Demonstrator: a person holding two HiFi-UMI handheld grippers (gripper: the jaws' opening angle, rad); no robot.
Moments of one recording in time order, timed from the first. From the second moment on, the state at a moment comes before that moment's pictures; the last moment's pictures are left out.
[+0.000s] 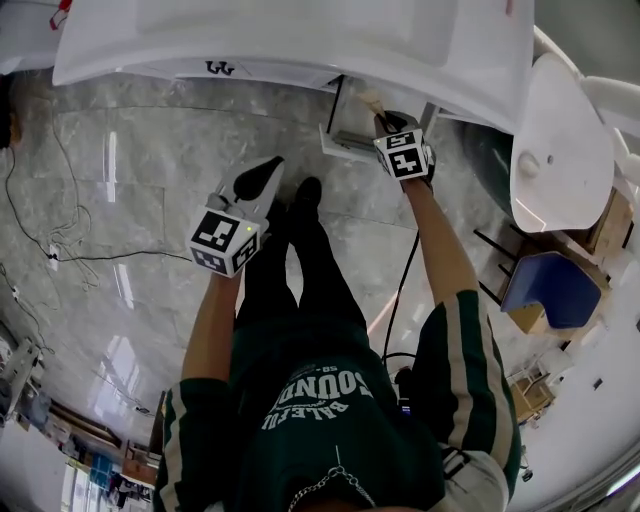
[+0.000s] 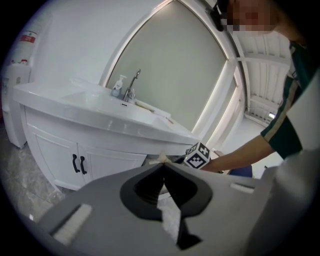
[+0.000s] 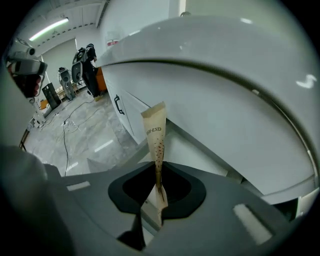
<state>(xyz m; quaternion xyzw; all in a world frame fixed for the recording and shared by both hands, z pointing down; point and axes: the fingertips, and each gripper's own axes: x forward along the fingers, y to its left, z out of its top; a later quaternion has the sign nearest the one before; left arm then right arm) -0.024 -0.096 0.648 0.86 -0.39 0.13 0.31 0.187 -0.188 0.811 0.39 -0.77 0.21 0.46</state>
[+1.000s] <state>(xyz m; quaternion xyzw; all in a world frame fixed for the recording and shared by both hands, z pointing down) -0.050 -0.106 0.663 0.84 -0.40 0.15 0.33 0.191 -0.204 0.886 0.37 -0.71 0.23 0.55</state>
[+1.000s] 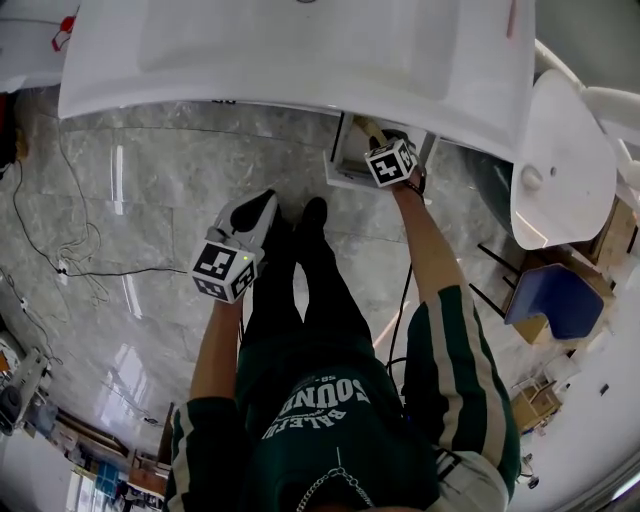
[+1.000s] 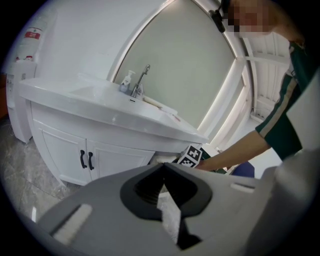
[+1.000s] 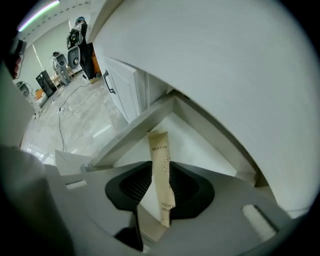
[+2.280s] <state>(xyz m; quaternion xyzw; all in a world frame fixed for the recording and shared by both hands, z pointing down) -0.066 -0.206 0.407 0.90 -0.41 0.08 0.13 0.186 -0.216 0.428 0.57 -0.80 0.11 0.14</state>
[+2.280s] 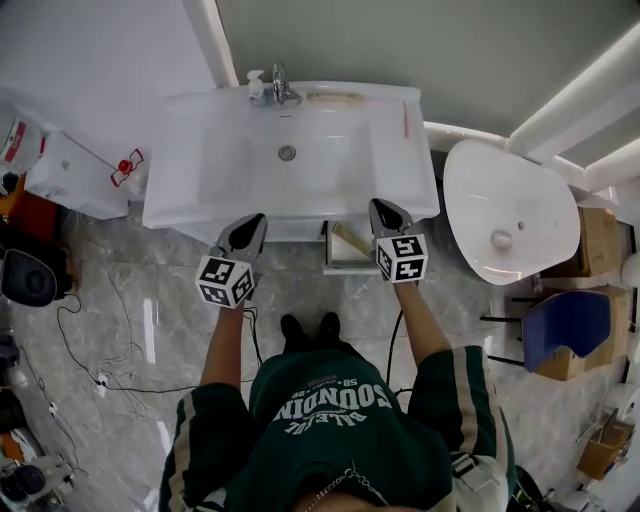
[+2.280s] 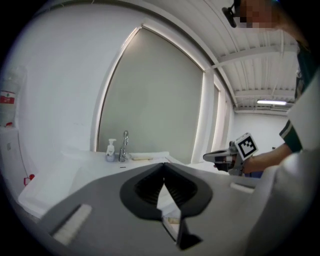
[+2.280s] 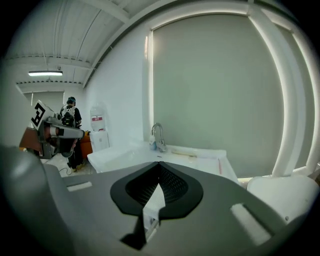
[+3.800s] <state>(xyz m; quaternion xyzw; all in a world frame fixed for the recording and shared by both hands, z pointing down) -0.087 -0.200 0.356 0.90 -0.42 0.05 0.08 0.162 -0.192 0.332 0.58 -0.81 0.05 0.04</state>
